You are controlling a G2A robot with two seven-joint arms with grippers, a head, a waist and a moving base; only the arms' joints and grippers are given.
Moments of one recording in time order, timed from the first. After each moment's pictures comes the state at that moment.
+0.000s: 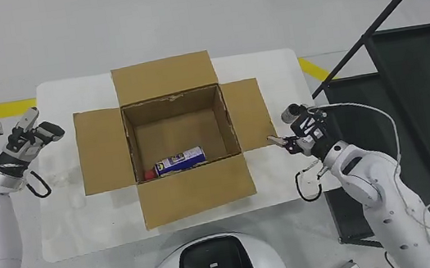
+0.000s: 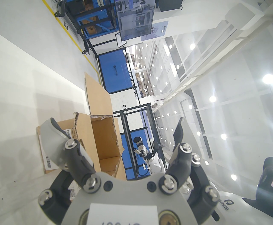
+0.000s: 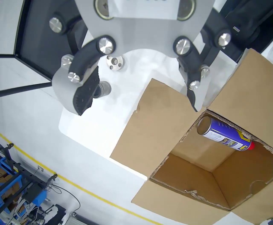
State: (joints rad) left arm 1.03 -1.08 -1.69 -1.05 -0.40 -0.46 -1.05; right arm -1.67 -1.12 1.62 -1.92 -1.25 -0.42 0.27
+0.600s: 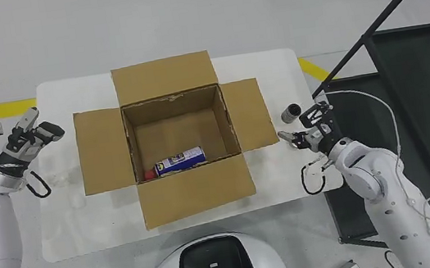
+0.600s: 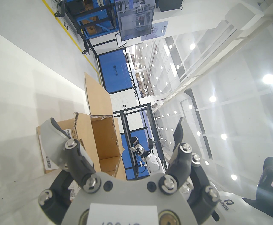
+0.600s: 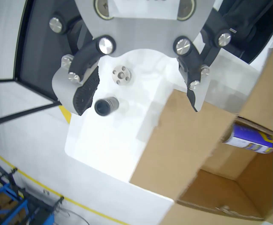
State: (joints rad) left arm 1.03 -1.08 -1.69 -1.05 -0.40 -0.46 -1.05; right arm -1.61 -1.12 1.66 -1.77 -1.18 -0.37 0.40
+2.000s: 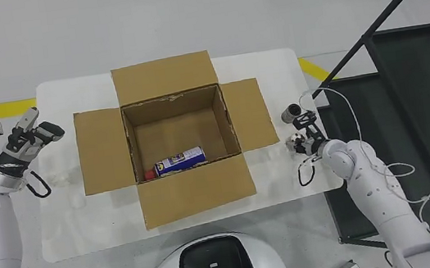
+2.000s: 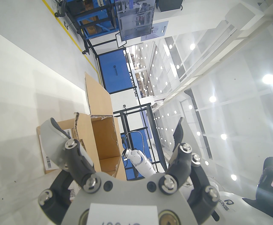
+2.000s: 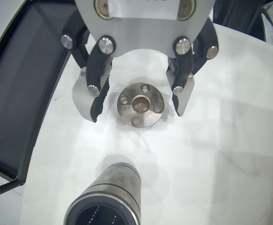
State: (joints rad) left arm 1.03 -1.08 -1.69 -1.05 -0.40 -0.46 -1.05; right arm -1.26 -1.13 1.45 -1.09 -1.17 -0.35 0.45
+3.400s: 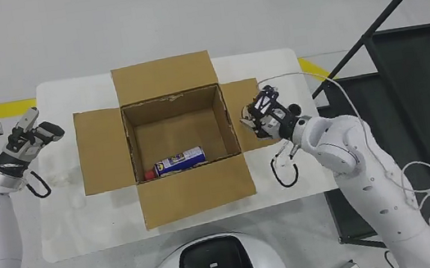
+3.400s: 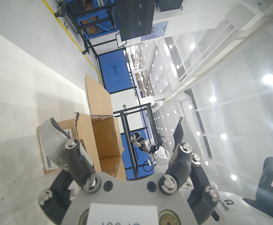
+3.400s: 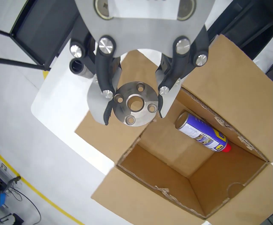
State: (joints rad) left arm 1.03 -1.08 -1.69 -1.05 -0.40 -0.46 -1.05; right arm -1.29 -1.11 1.34 -1.88 -1.08 -0.42 0.72
